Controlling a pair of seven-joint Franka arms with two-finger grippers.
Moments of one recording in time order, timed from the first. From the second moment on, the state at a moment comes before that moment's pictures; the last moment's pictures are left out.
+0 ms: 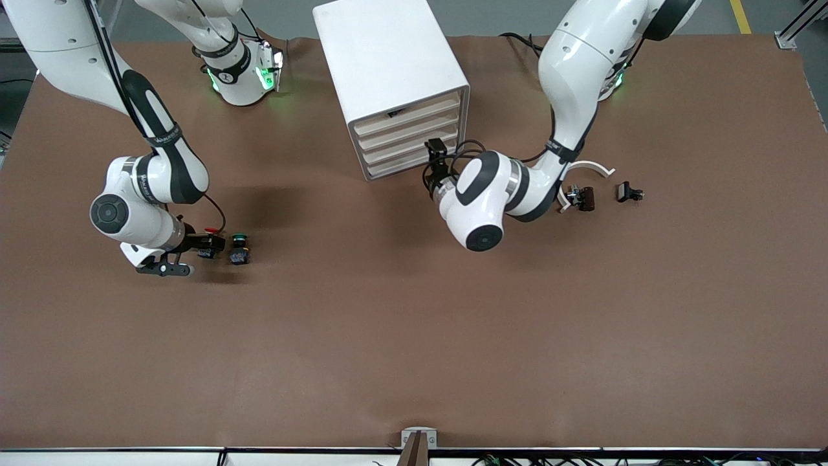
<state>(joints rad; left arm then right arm) -0.58 0.74 -0.11 -1.51 -0.74 1.57 -2.17 -0.12 0.43 0.07 -2.18 -0.10 2.46 0.09</state>
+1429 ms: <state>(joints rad) -0.65 0.81 -0.11 -1.50 -0.89 1.49 -2.31 -0.09 0.33 0.08 -1.93 -0.11 2.04 0.08</state>
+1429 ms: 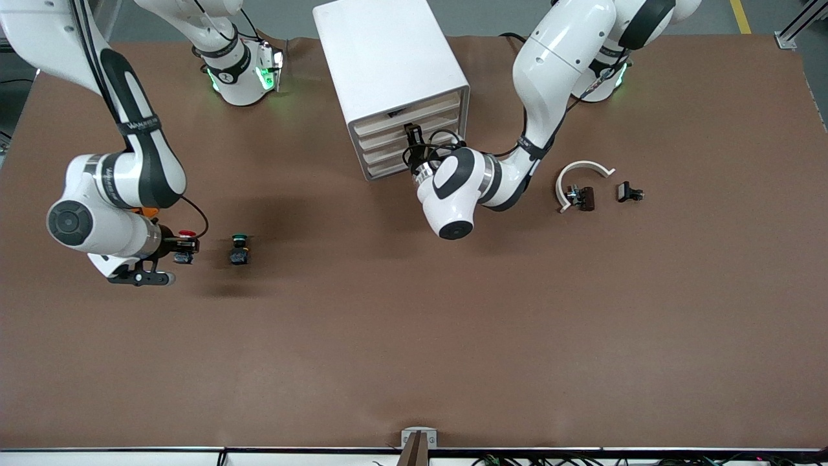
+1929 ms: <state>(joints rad) -0.62 0.81 -0.07 -1.45 -0.89 1.48 -2.32 0.05 0.29 0.09 -1.72 -0.11 1.72 0.25</state>
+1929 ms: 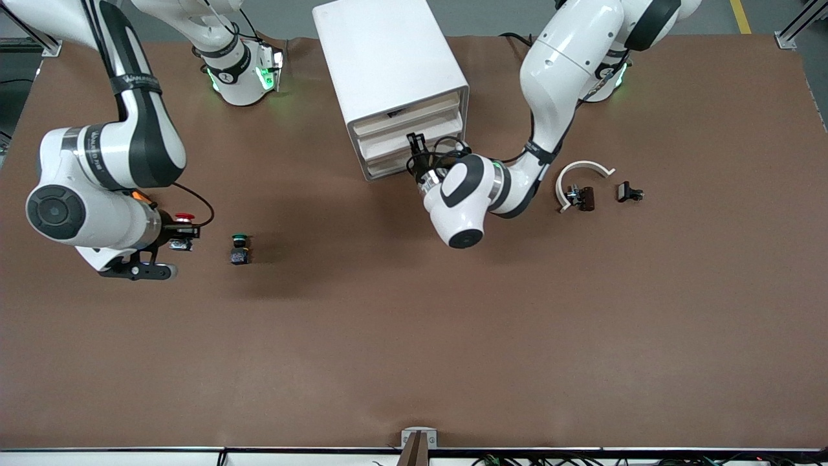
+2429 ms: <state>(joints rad) -0.59 0.81 0.07 -1.37 -0.89 1.45 -2.32 0.36 0.29 0.10 -1.61 -0.09 1.56 0.84</state>
